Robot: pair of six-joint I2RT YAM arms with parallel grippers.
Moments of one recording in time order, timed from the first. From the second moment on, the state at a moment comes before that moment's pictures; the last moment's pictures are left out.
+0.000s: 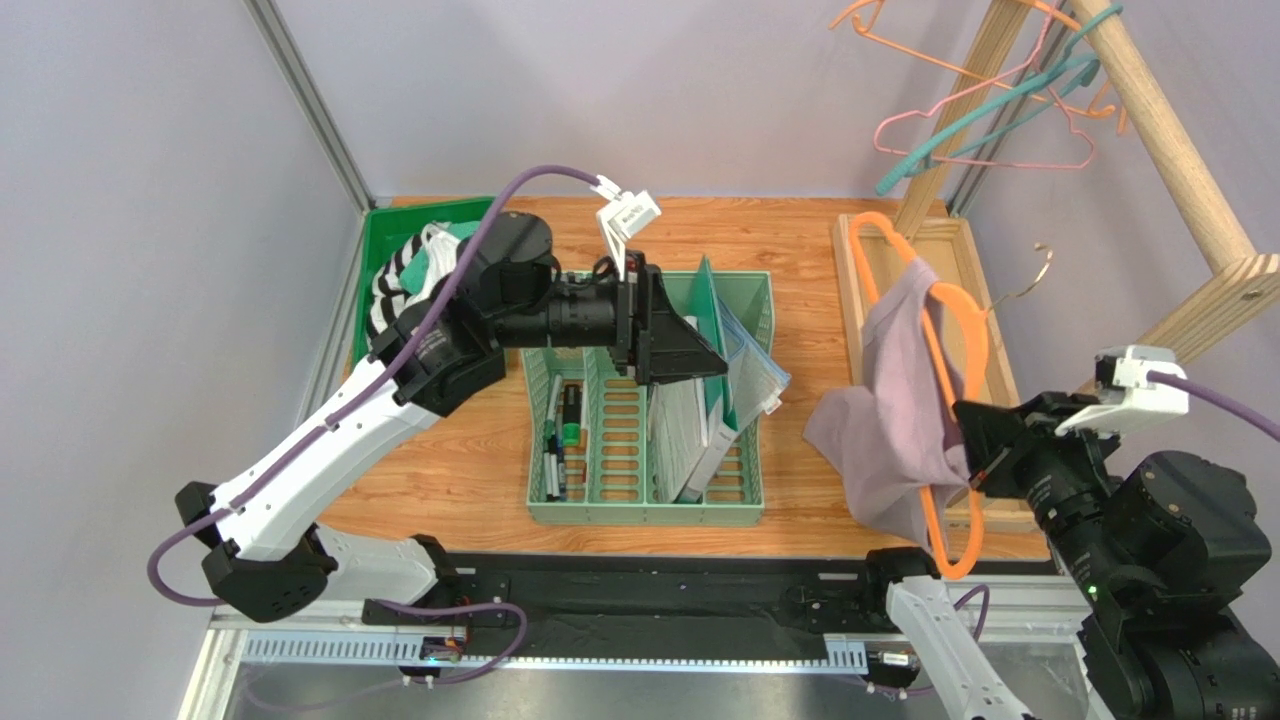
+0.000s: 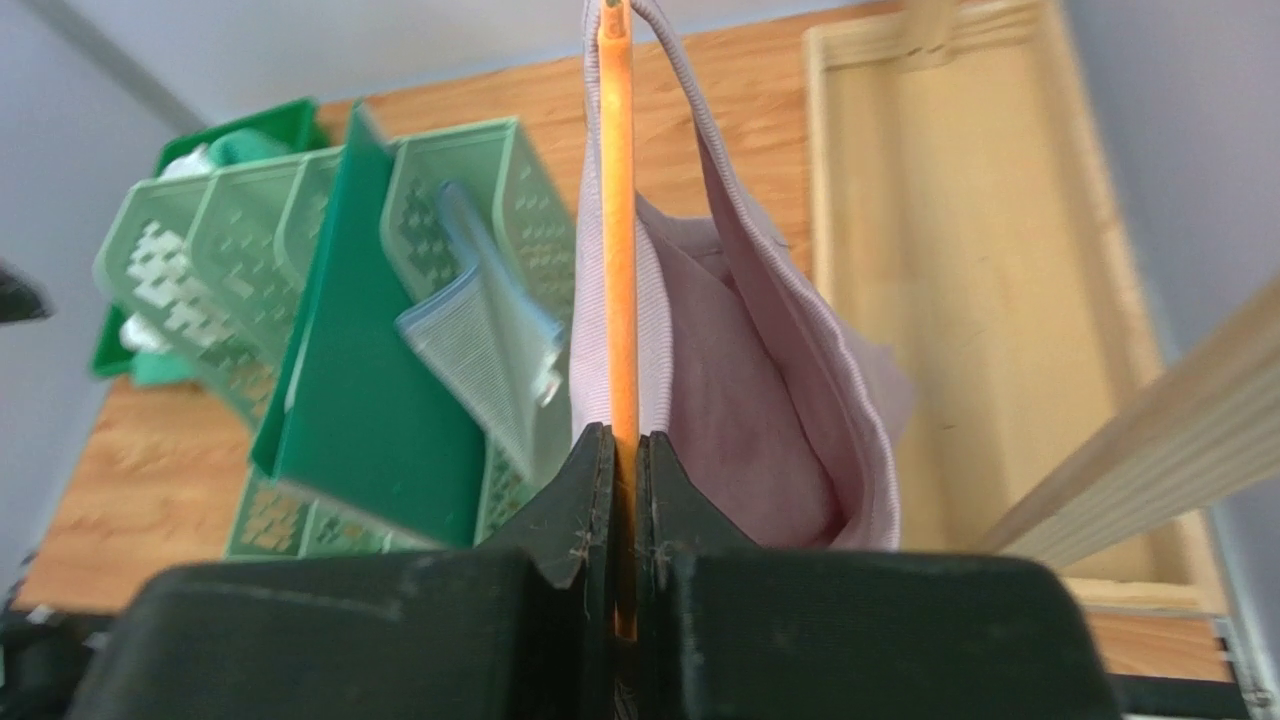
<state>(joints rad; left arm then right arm) -0.89 1.28 1.61 -0.47 0.56 -0.64 0.07 0.65 1.74 -1.32 -0.01 0.24</state>
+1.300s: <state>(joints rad) -1.09 1.76 2.07 -0.48 0.26 -0.36 0.07 0.55 1.78 -1.36 -0.26 0.31</state>
